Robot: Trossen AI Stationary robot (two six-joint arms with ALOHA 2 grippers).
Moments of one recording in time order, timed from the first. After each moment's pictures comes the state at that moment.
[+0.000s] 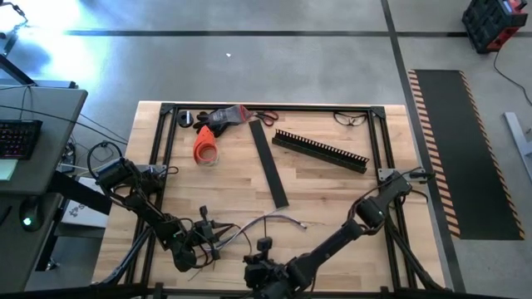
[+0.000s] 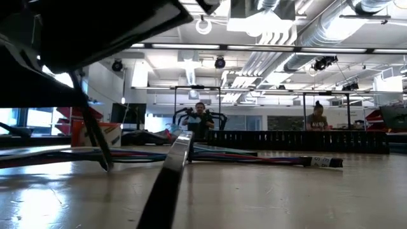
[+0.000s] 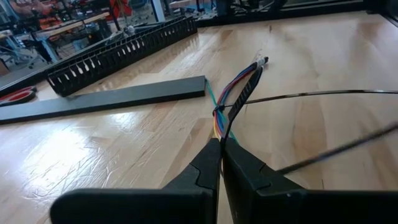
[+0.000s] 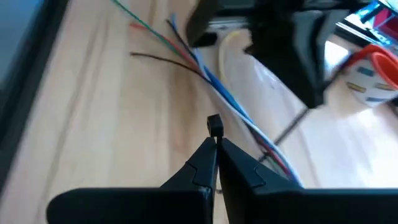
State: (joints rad) left arm -0.94 1.84 0.59 0.48 -1.22 -0.59; right arm 0.66 2.53 2.14 -0.58 0.79 0.29
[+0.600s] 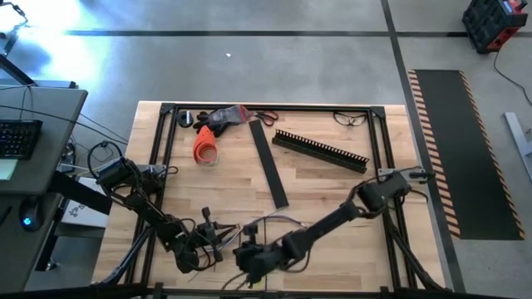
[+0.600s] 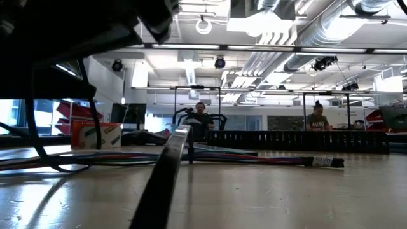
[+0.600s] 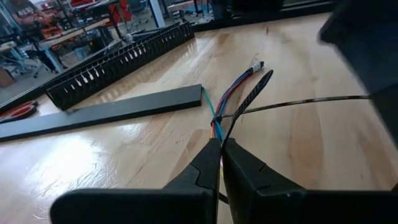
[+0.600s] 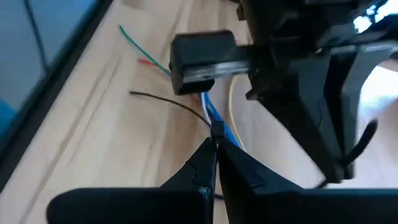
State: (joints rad) left arm -0.92 1.84 0.64 0.47 -1.21 -0.50; right arm 0.53 2.40 1.92 -0.25 0.49 0.07
